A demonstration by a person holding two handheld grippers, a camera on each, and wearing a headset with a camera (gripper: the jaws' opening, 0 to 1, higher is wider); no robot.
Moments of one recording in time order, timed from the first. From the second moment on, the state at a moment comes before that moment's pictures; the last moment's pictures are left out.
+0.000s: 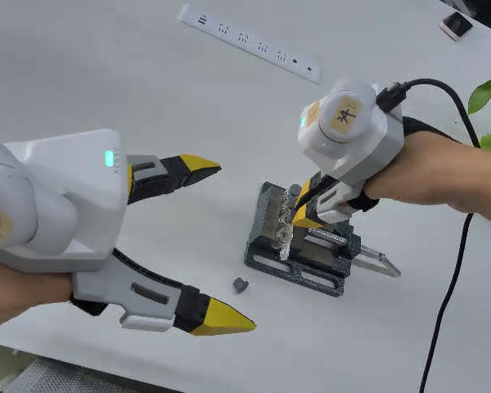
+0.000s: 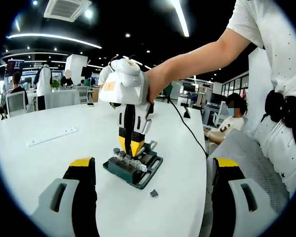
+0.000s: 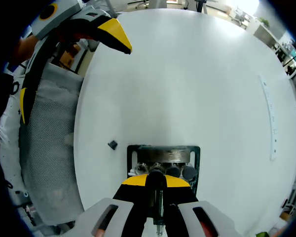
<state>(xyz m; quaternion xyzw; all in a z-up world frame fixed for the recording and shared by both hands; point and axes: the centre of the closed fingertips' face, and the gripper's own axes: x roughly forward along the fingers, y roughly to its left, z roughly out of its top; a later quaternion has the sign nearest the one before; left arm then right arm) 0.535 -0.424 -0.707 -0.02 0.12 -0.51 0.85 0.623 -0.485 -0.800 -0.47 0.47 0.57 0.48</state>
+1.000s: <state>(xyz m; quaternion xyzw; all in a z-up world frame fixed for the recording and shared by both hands) 0.537 -0.423 -0.704 -0.03 0.12 -0.50 0.86 0.621 -0.482 -0.801 -0.46 0.48 0.56 0.49</state>
